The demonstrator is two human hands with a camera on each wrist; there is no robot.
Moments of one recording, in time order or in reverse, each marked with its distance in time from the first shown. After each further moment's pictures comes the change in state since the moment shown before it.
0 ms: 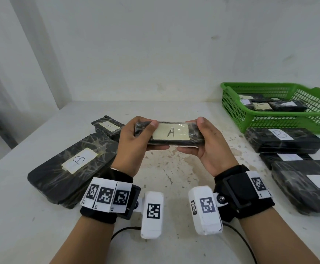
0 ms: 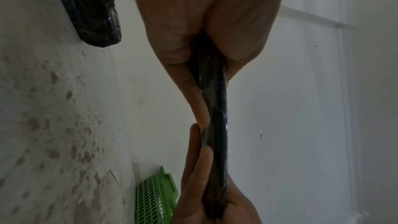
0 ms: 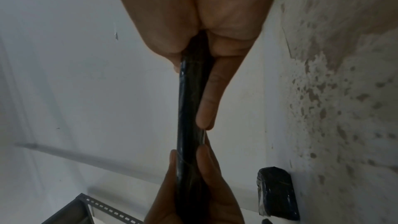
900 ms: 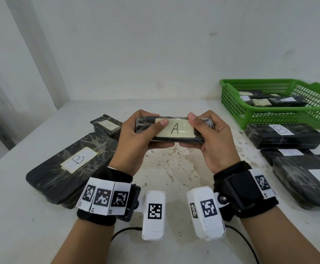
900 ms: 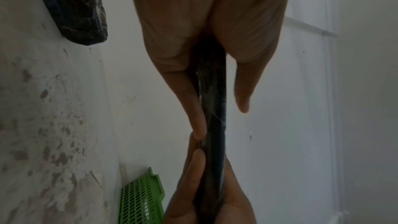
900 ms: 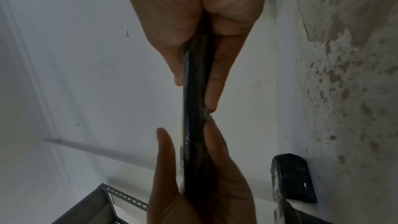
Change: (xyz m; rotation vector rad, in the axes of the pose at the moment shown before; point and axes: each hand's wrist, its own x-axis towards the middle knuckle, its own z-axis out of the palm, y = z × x) left_hand -0.008 0.014 0.008 -0.021 -0.074 0.002; right_hand -0.009 -0.003 0.009 -0.045 0.084 -0.173
